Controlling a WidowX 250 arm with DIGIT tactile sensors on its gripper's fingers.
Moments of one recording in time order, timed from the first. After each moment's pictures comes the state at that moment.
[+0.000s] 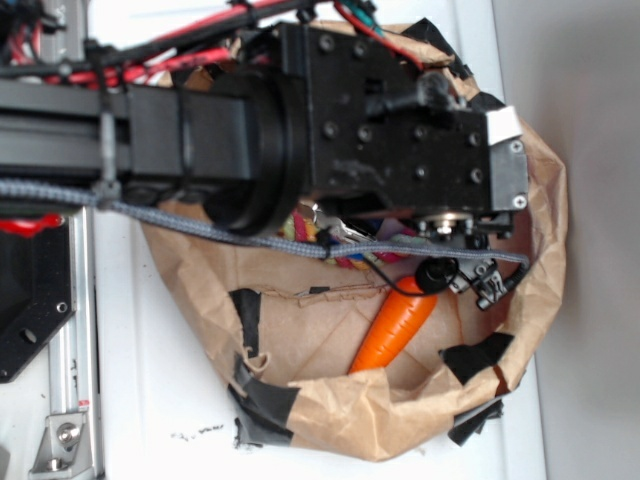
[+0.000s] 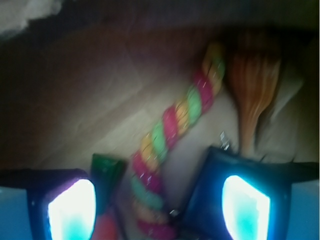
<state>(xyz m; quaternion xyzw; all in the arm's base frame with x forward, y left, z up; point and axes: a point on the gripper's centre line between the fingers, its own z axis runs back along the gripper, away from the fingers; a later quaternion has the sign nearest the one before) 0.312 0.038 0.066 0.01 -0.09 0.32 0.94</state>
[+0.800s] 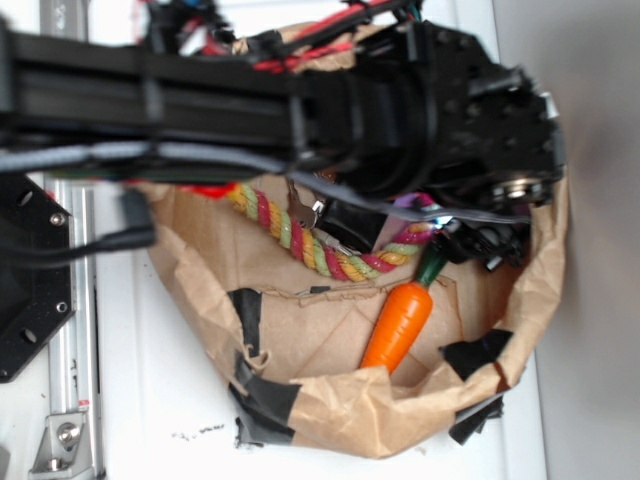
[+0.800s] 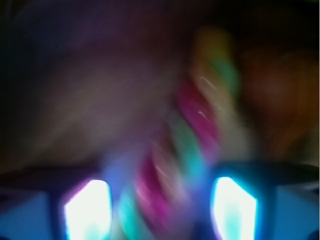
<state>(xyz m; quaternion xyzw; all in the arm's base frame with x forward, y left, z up) 0.332 0.052 0.018 0.01 -0.01 0.37 0.93</state>
